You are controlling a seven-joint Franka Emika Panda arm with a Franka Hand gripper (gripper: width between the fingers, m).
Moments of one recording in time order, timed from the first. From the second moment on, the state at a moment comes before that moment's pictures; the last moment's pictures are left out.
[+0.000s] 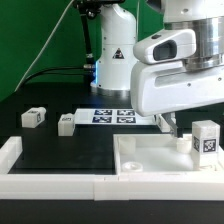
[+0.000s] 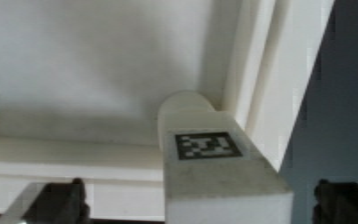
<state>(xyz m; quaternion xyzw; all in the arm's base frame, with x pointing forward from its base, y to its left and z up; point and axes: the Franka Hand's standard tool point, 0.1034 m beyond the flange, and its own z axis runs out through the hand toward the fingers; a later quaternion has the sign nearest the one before) 0.617 0.107 0.083 -0.99 -0.10 -0.01 0.06</state>
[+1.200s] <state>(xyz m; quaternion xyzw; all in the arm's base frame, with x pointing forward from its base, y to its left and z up) 0.616 0.114 0.083 -0.96 0.28 0.02 0.08</state>
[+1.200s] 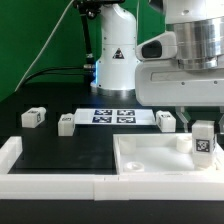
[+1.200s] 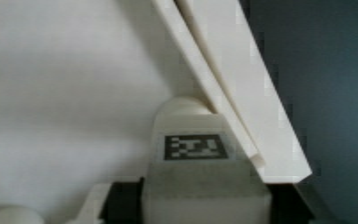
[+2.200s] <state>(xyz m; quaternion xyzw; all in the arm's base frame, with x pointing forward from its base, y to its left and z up) 0.617 0.118 0.080 -0.95 0.31 0.01 0.07</state>
